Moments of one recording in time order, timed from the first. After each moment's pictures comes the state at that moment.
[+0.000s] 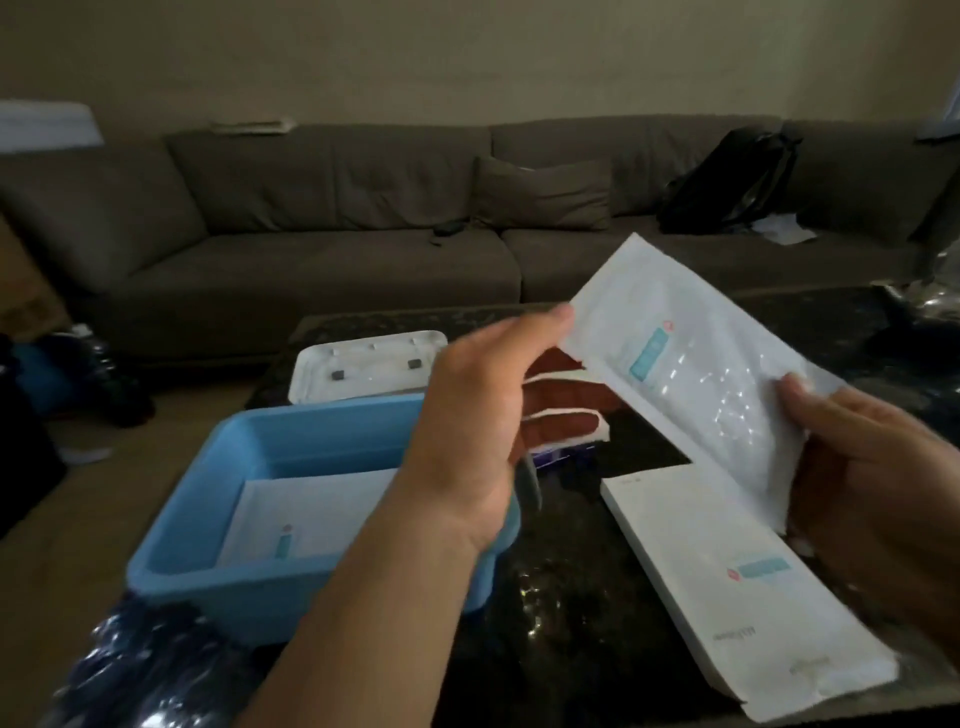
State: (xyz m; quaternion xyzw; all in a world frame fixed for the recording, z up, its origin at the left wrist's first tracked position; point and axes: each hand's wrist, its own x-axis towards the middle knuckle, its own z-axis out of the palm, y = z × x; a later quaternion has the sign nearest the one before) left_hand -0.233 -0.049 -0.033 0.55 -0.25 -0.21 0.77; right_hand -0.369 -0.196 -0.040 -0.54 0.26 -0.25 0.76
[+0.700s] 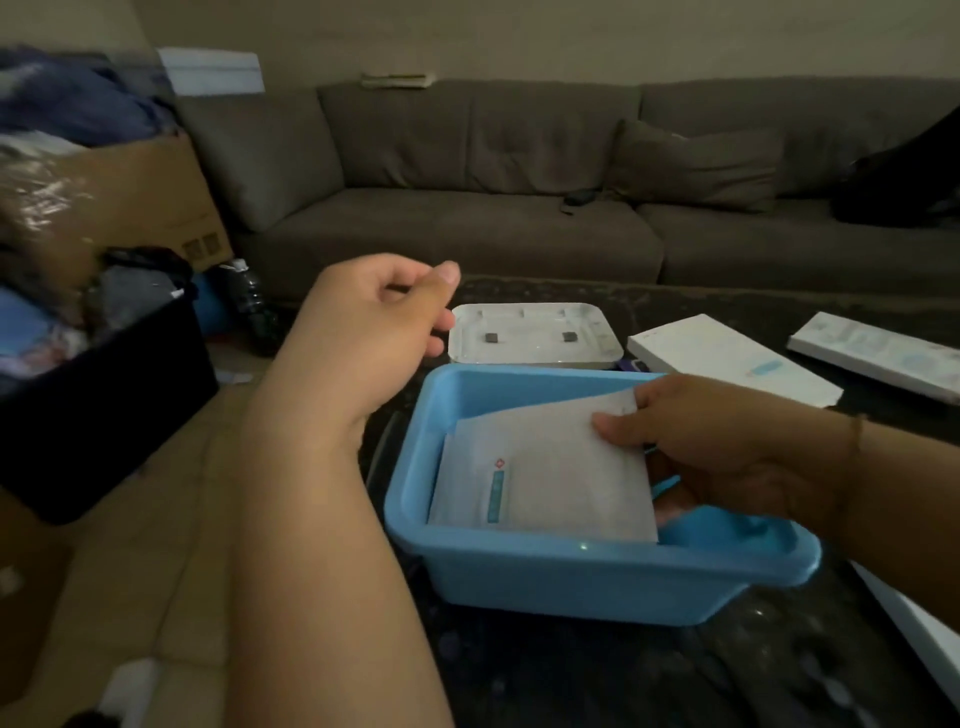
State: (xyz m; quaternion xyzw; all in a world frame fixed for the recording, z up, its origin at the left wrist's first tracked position) left_hand -0.111 0.124 -0.031 0.82 -0.11 0.04 0.56; right_hand -0.187 -0.071 -0.048 -0.77 0.26 0.16 0.56
